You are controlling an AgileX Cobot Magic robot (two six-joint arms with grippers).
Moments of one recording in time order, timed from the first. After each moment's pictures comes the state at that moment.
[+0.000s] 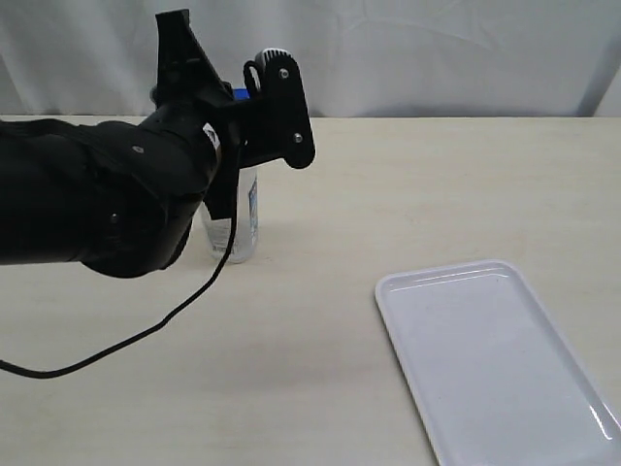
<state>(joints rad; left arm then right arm) -0.89 1.67 -1.00 1.69 0.80 -0.70 0.03 0.01 0.00 -0.03 0.35 -0.06</state>
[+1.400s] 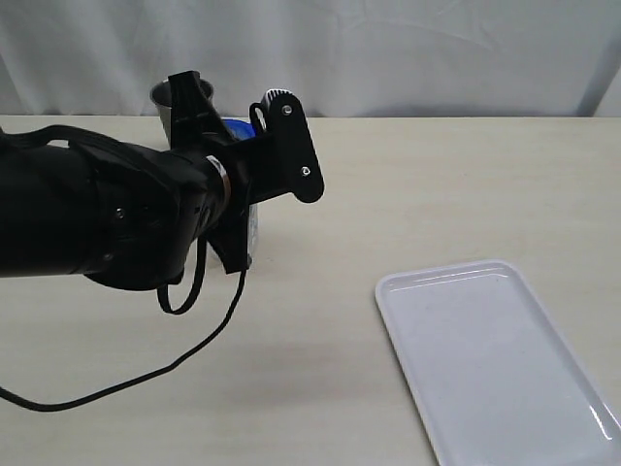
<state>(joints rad) -0.91 1.67 -0.99 1.38 0.69 -0.59 0.03 0.01 0.00 -0.03 0.35 -0.06</state>
